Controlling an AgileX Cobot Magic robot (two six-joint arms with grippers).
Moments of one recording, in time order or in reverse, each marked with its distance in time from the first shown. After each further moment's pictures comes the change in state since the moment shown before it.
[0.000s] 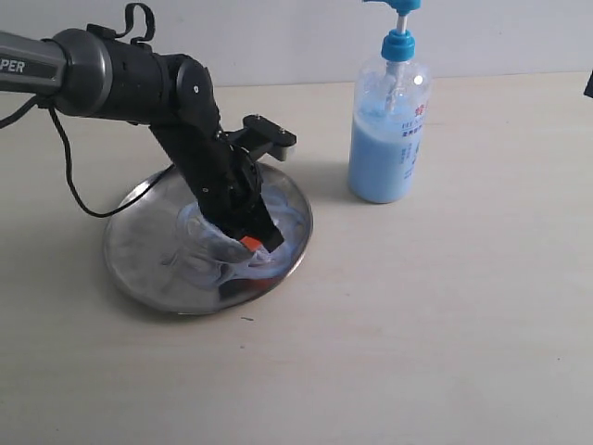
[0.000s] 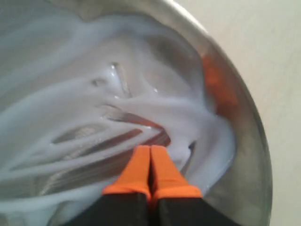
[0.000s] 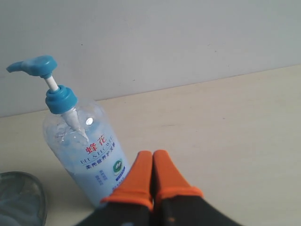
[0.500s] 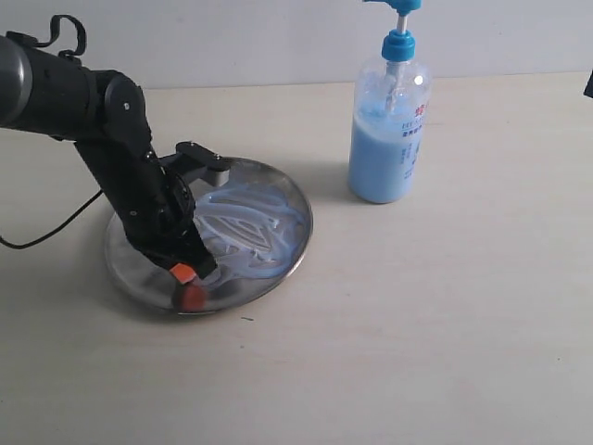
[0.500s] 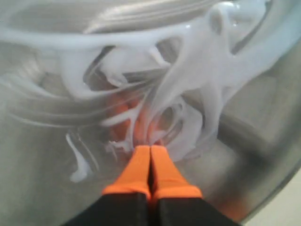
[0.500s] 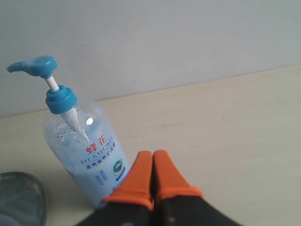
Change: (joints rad) left arm 0.099 -0.118 0.226 0.066 0.026 -0.047; right arm 0.000 0.000 0.000 0.000 0.000 0.000
